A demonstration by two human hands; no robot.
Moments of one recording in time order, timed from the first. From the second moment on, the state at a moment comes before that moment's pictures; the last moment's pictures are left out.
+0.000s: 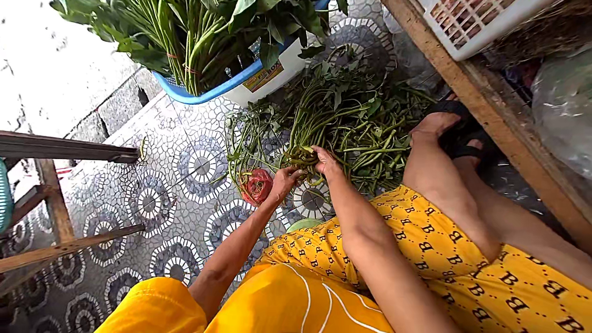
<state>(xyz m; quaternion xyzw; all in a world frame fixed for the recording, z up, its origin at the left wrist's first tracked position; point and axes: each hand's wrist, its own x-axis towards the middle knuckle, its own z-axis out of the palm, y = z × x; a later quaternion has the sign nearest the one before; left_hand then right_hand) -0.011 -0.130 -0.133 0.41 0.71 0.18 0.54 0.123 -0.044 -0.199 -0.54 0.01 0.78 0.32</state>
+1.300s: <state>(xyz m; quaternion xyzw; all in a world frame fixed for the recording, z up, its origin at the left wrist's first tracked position) -0.113 -0.249 -0.184 0.27 0.78 0.21 0.53 0.118 -0.042 -0.197 -0.74 -0.20 0.60 0.23</state>
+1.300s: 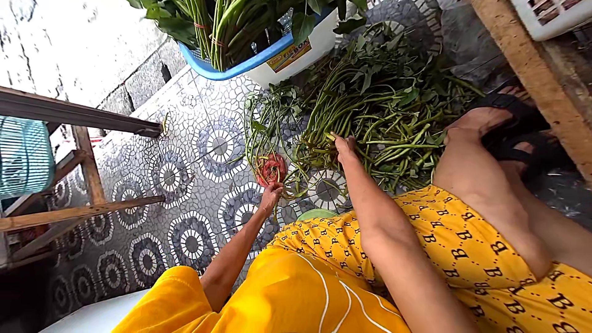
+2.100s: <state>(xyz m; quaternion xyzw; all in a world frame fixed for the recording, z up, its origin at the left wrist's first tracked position) -0.068 -0.241 -0.120 0.71 0.64 0.25 0.14 0.012 -0.073 -0.088 -0.37 -0.32 0.86 0.12</state>
